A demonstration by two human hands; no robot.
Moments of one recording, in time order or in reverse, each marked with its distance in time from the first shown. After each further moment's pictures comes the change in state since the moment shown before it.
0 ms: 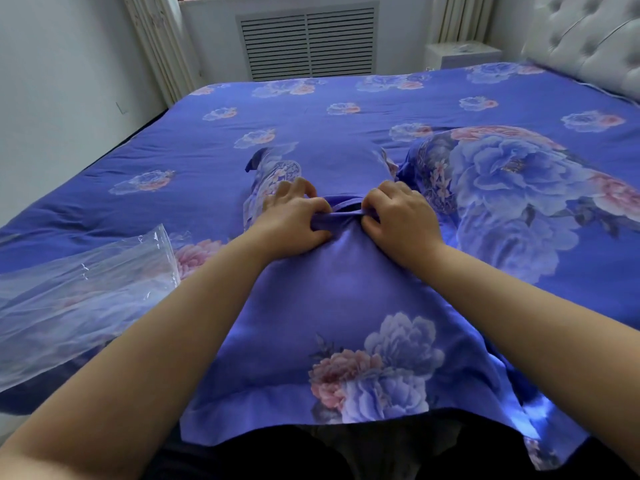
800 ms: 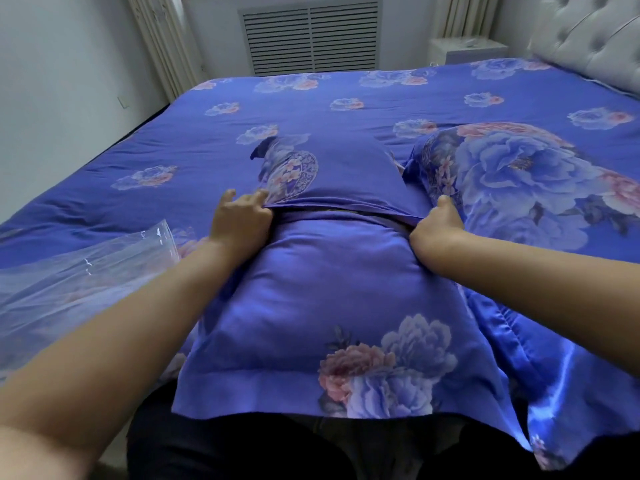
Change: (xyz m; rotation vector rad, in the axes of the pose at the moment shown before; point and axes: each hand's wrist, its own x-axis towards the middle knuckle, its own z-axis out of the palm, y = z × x) left_hand -0.013 -0.078 0.016 0.669 0.056 0.028; right_hand 0.000 0.008 -0.019 -0.987 -1.020 -0.087
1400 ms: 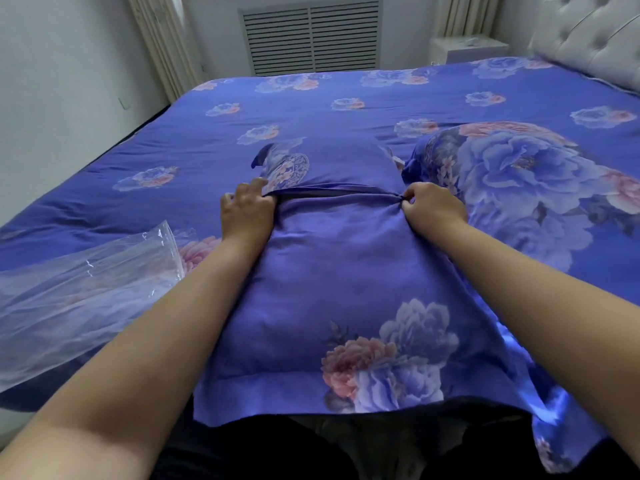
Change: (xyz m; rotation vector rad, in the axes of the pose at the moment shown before) left_hand 0.016 0.009 0.008 -0.256 0.047 -0.302; right_hand 0.043 0.014 0.014 1.275 0.407 0.344
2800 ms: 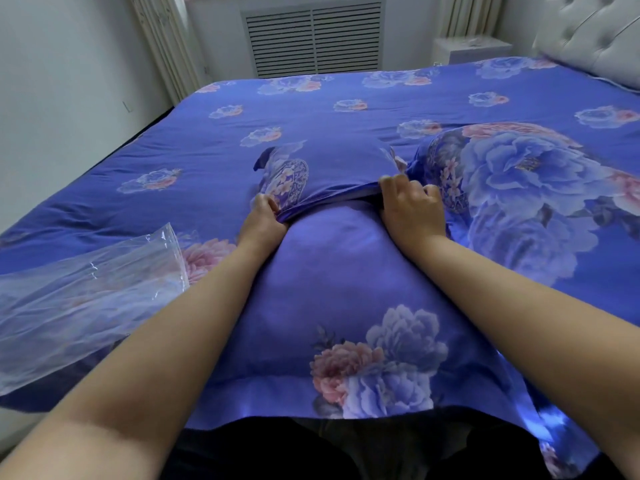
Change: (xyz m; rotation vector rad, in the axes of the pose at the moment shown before) left_hand 0.003 0.011 0.013 -0.673 -0.238 -0.400; right_hand -0.005 -0.018 0.036 -0.524 0.465 -0.356
